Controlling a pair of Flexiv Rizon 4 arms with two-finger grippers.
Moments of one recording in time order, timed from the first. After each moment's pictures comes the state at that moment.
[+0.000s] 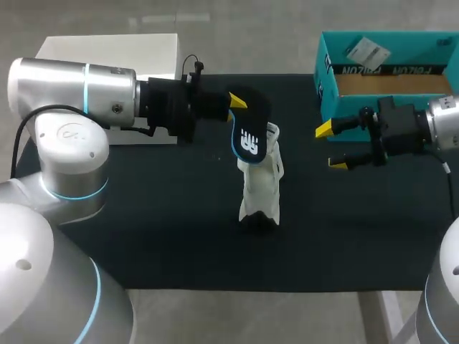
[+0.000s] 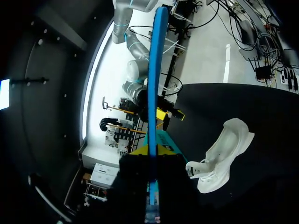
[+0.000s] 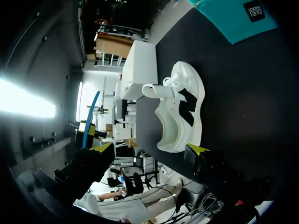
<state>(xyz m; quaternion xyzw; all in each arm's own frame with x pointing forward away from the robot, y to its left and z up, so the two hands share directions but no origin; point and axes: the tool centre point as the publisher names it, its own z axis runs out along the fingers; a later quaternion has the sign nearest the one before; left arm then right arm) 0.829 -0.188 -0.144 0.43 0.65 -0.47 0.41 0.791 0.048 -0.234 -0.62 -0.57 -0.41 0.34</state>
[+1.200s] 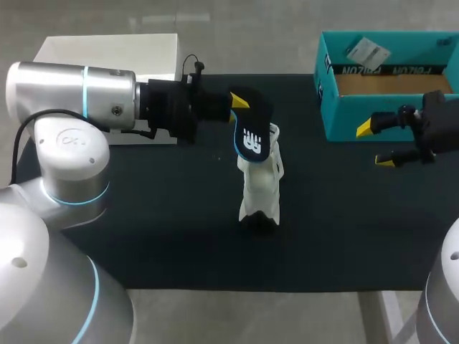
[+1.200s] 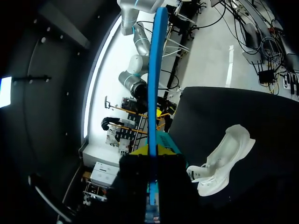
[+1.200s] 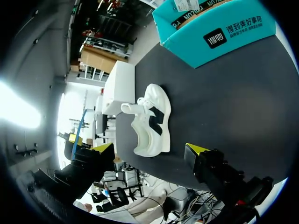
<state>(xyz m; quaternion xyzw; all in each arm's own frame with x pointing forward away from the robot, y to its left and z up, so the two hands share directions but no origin) 0.819 -0.191 -0.137 0.42 0.66 -0.48 0.41 0.794 -0.029 -0.231 -0.69 -0.56 -0.39 0.24</state>
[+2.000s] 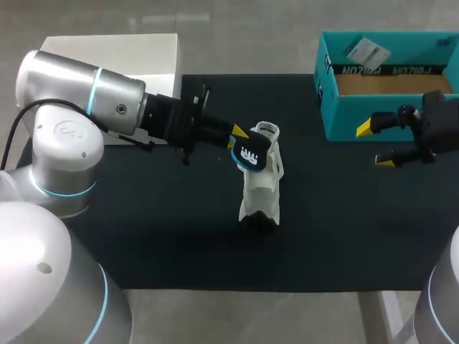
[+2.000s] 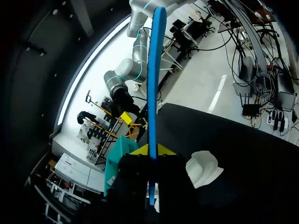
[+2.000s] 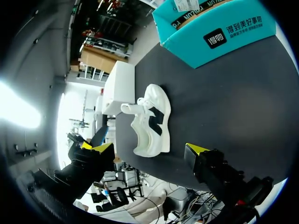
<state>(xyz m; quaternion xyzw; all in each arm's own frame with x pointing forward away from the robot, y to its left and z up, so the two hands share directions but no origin) 0.784 -0.188 -0.187 0.40 0.72 -0.51 0.25 0.794 -0.029 -0.231 -0.69 -0.56 -0.39 0.24</state>
